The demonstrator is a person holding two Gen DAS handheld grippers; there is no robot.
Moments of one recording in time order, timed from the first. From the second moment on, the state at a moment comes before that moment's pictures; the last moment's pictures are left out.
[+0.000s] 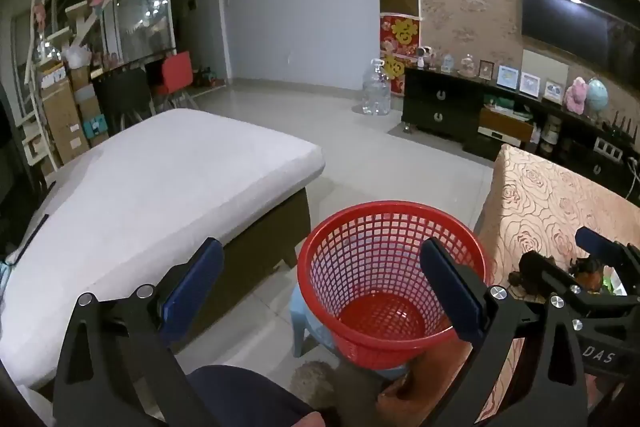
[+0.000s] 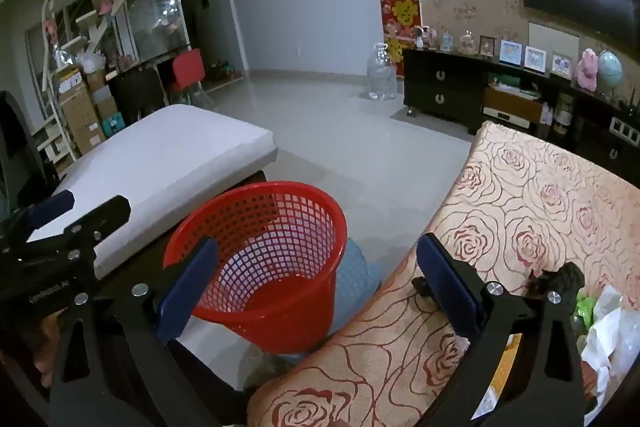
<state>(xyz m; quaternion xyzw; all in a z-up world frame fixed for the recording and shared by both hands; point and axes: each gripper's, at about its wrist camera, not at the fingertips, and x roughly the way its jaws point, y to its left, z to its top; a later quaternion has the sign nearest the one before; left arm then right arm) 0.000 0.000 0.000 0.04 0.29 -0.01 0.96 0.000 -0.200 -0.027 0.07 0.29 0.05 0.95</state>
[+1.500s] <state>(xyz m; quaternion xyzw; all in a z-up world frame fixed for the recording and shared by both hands) -0.009 0.002 0.001 0.04 0.28 -0.01 0.96 -0.008 -0.202 -0.023 0.07 0.30 0.04 0.95</state>
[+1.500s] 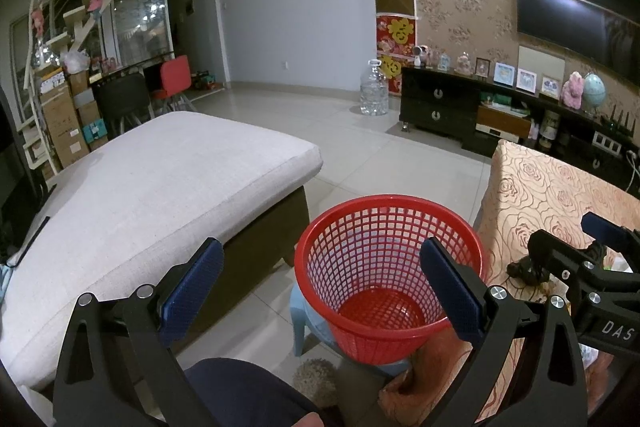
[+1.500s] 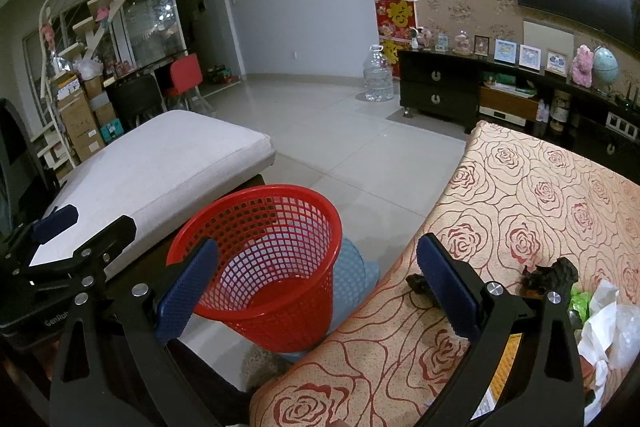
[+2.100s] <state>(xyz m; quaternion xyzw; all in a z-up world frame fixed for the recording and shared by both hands) -0.009 0.001 0.000 0.05 0.28 -0.01 0.96 -0.011 -0.203 -0.025 0.07 0.30 0.04 0.95</state>
